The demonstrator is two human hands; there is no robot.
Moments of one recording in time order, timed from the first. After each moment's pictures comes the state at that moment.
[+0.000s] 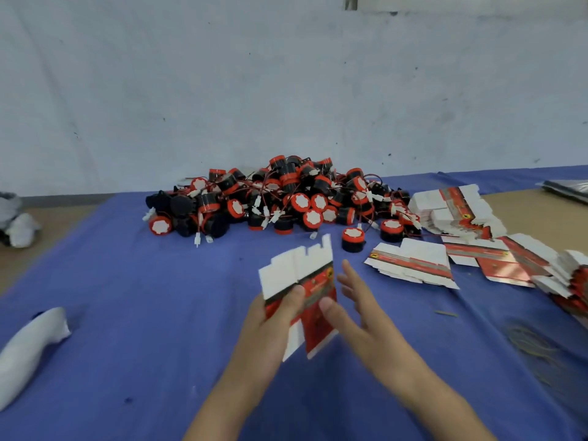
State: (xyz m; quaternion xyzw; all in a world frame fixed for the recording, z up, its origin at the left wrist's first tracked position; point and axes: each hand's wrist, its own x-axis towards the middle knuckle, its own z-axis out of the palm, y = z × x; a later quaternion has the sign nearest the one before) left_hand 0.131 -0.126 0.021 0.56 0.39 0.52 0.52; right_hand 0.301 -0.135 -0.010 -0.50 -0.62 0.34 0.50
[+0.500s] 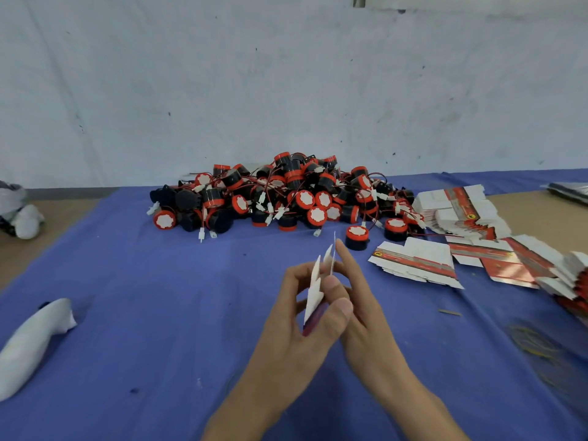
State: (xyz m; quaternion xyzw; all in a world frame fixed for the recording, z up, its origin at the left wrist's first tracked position) left_hand 0.138 -0.142 0.024 0.68 0.27 0.51 0.45; right_hand 0.264 -0.143 0.010 -0.43 -0.59 0.35 0.59
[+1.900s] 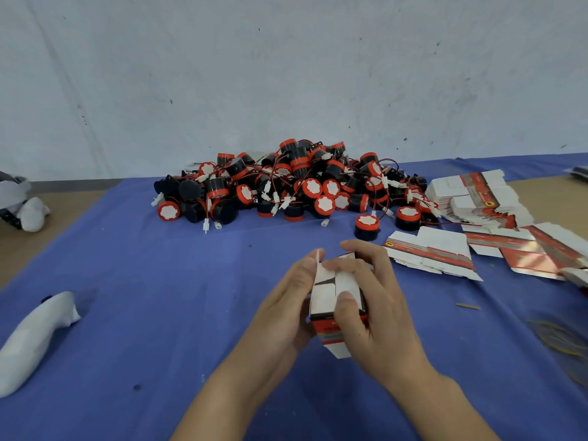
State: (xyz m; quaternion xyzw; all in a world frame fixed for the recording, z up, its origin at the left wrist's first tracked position) left_hand 0.128 -0.115 0.022 0.51 0.28 0.44 0.69; right_hand 0.274 -0.137 0.011 -0.48 -0.70 0.06 0.52
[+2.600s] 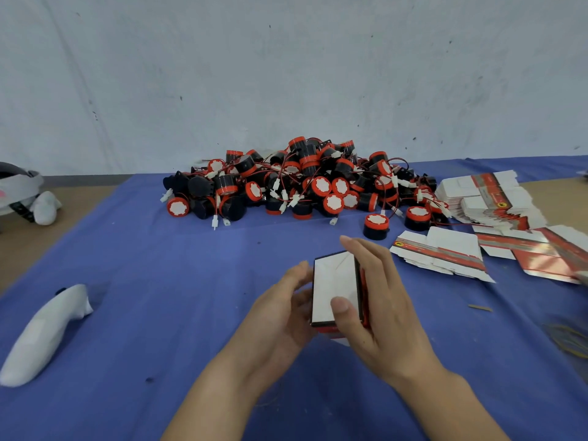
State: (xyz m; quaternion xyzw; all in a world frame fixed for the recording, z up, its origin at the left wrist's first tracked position) left_hand 0.116 -0.108 0.024 0.41 0.30 0.41 0.76; right_hand 0.269 -0.135 0.011 -0.44 -0.75 0.00 0.50
